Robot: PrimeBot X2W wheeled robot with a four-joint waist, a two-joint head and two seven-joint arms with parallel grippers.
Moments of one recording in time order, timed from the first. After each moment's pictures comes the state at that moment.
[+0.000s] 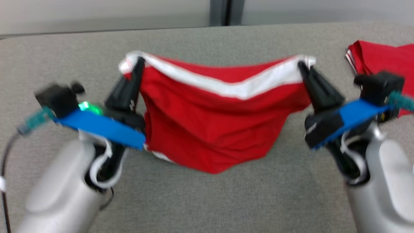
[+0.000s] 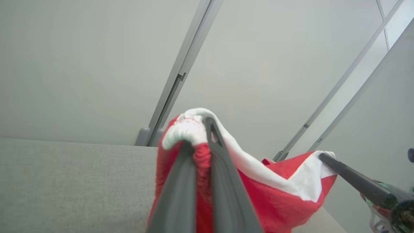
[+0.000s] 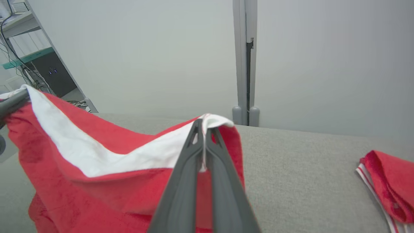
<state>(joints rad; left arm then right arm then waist) -0.52 0.36 -0.53 0.18 -0.95 -0.13 -0.19 -0.43 -0.10 0.10 0.01 0.33 0.13 0.22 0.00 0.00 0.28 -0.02</state>
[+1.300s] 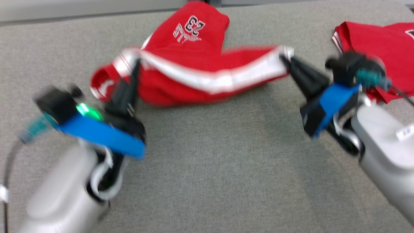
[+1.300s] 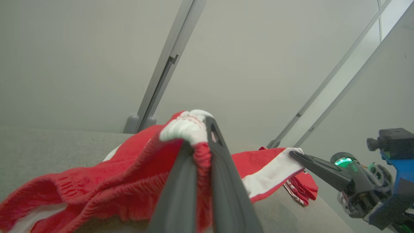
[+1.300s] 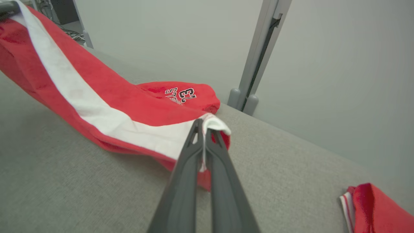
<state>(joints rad) -0.63 0.43 -0.60 0.21 -1.00 -0.13 -0.26 -0.90 -0.45 0.74 0.50 0.59 0.13 -0.15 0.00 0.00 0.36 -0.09</state>
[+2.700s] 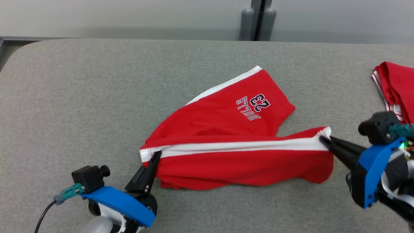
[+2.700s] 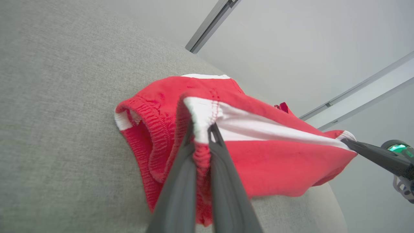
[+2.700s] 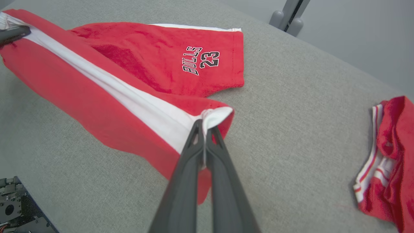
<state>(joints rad) -0.24 0.47 -0.73 0.16 -1.21 -0.11 -0.22 -0.17 -0.57 0.21 -0.26 0.56 0.13 0.65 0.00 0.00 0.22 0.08</state>
